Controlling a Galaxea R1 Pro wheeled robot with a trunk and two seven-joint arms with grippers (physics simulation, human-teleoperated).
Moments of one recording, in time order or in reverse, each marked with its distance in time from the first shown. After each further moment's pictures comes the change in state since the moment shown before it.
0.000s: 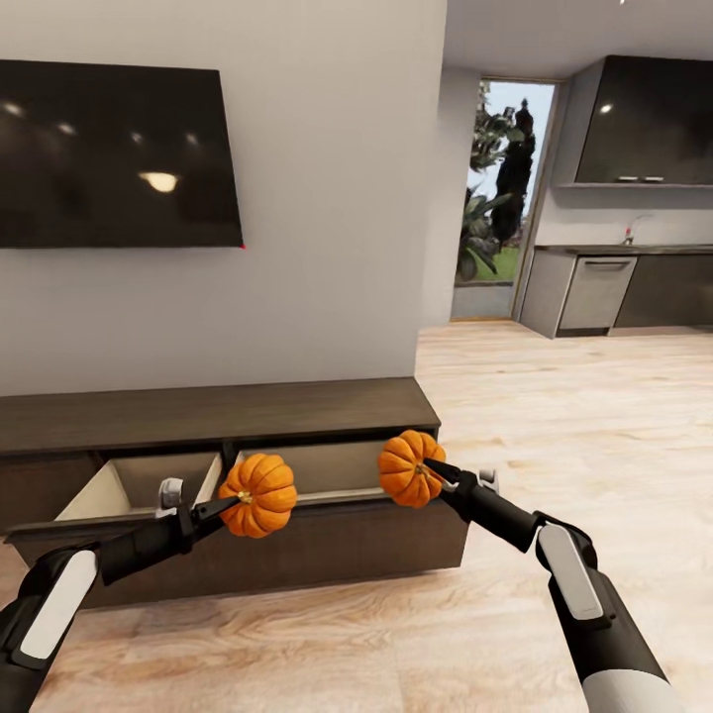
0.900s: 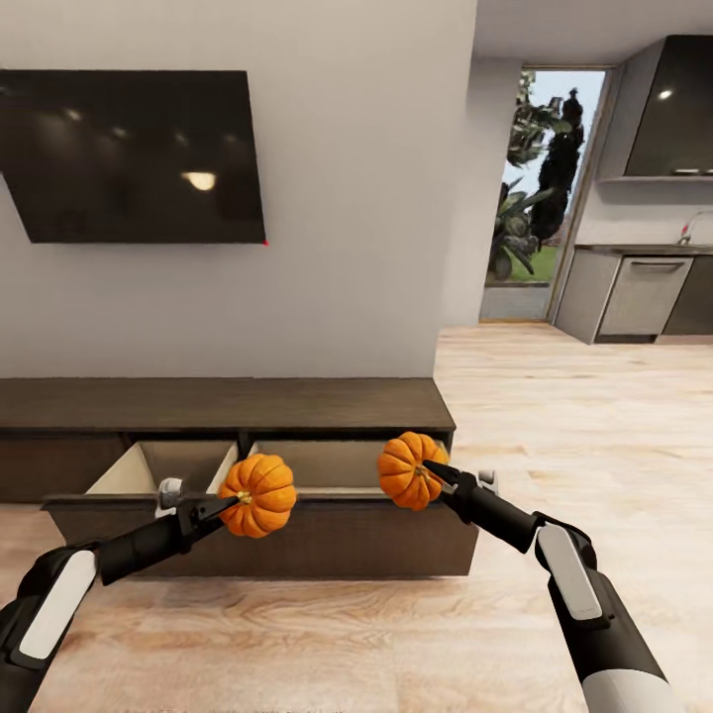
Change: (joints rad) left arm 0.000 0.003 0.001 0.000 0.002 0.000 -0.001; right arm 0.000 0.000 0.002 0.005 0.010 0.001 -0.005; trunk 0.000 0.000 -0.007
